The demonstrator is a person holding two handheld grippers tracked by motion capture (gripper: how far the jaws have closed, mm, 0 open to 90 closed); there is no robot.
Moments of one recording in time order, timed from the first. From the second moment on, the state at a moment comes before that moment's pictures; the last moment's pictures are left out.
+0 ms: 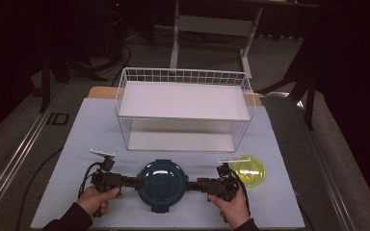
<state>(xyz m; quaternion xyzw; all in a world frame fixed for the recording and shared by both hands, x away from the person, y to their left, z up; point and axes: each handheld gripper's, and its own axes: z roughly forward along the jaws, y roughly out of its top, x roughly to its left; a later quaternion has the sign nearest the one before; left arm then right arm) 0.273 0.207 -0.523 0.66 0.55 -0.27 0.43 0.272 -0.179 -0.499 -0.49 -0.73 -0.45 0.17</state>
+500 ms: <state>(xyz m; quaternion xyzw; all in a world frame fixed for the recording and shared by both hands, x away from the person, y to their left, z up) 0.262 0.203 -0.513 0.69 0.51 -0.23 0.45 0.277 -0.170 -0.517 -0.51 -0.71 -0.43 0.22</state>
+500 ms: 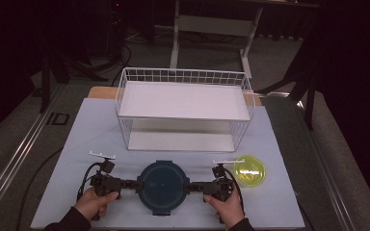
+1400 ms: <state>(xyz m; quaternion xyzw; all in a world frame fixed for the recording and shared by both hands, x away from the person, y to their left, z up) 0.243 0.201 -0.502 0.70 0.53 -0.21 0.44 0.270 -0.168 -0.515 -0.50 -0.69 -0.45 0.28</state>
